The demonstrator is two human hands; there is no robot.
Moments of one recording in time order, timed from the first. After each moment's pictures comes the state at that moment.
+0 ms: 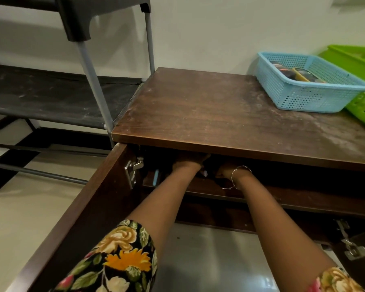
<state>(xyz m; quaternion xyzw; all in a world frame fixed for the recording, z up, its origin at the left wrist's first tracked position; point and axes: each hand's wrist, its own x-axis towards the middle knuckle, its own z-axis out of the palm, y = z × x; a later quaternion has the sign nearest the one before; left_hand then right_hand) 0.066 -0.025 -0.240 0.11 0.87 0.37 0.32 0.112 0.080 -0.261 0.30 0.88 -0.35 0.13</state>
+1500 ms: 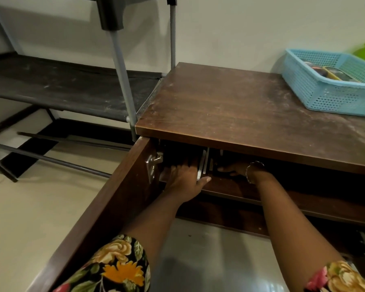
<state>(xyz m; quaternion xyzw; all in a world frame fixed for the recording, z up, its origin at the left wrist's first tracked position) 0.065 -0.087 -0.294 0.31 0.94 0.14 0.10 0.102 0.074 -0.262 0.25 0.83 -0.49 0.13</state>
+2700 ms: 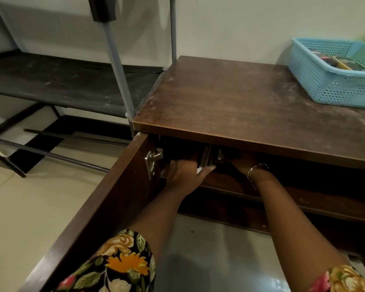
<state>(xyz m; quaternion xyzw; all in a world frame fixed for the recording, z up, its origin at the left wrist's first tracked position) 0.065 -0.083 -0.291 0.27 0.94 0.20 0.02 0.103 0.074 -0.269 0.20 0.93 -0.32 0.02</state>
